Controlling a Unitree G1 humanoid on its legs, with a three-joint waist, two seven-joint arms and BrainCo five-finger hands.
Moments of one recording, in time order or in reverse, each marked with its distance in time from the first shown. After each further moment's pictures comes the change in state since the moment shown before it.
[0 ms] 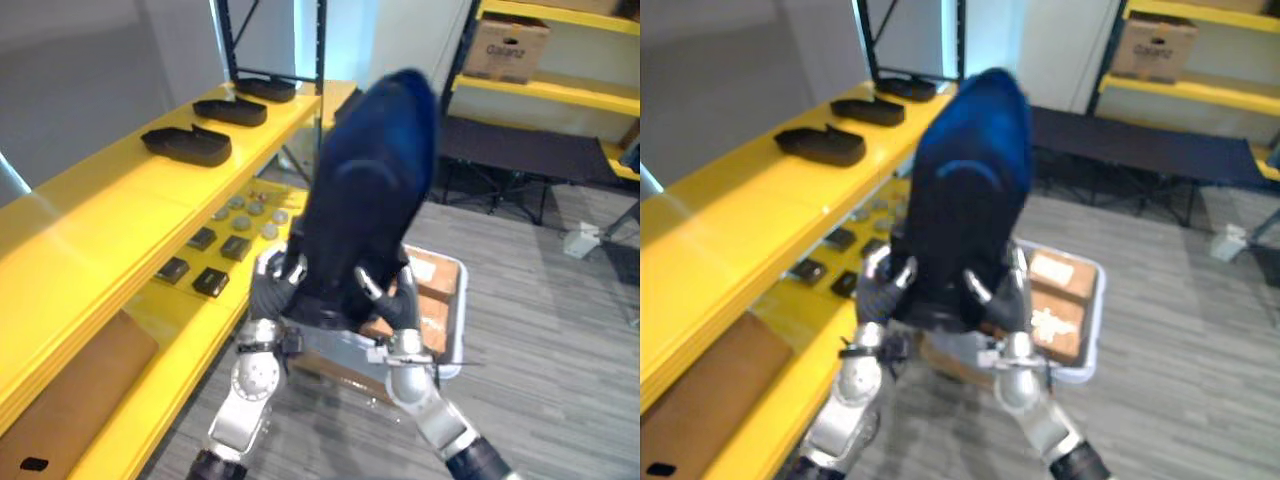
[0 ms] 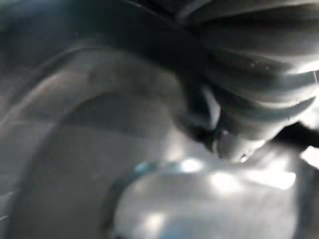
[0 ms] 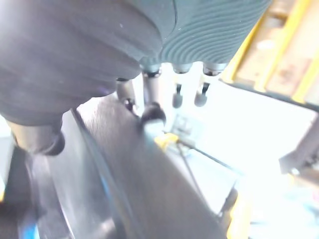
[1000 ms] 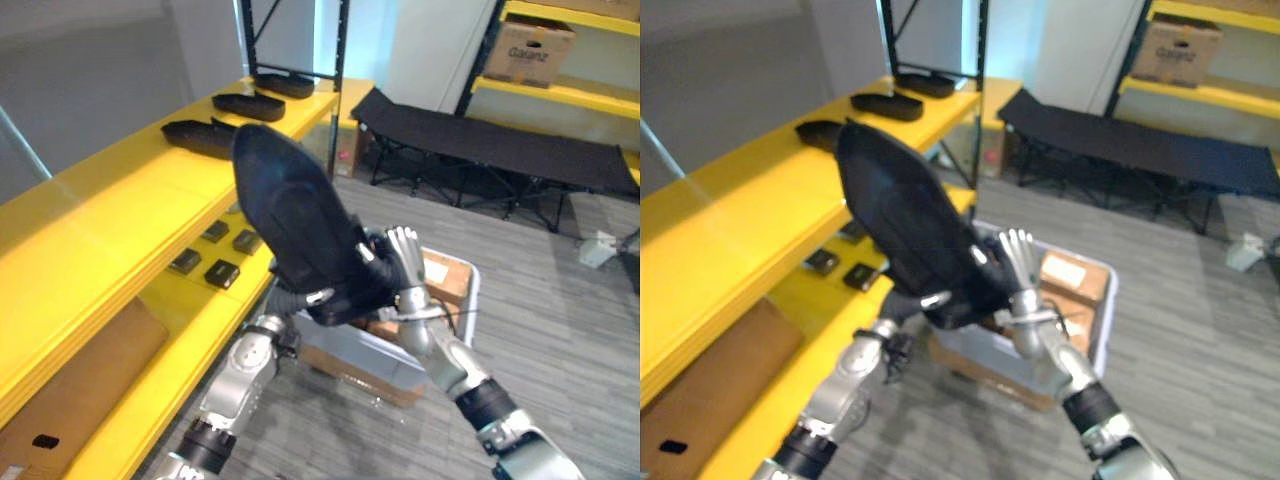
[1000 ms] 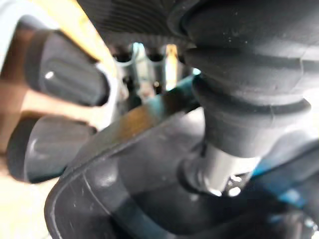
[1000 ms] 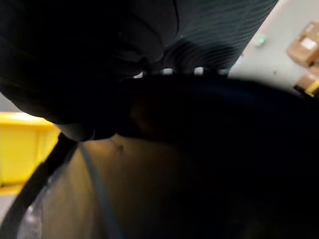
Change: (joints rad) left arm -0.129 0.108 -0.075 0.279 -0.638 0.260 -0.400; right arm -0.318 -0.107 0.053 0.235 -0.392 0.136 -0.020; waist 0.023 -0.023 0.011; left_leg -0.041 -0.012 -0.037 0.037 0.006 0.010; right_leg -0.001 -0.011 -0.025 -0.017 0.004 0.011
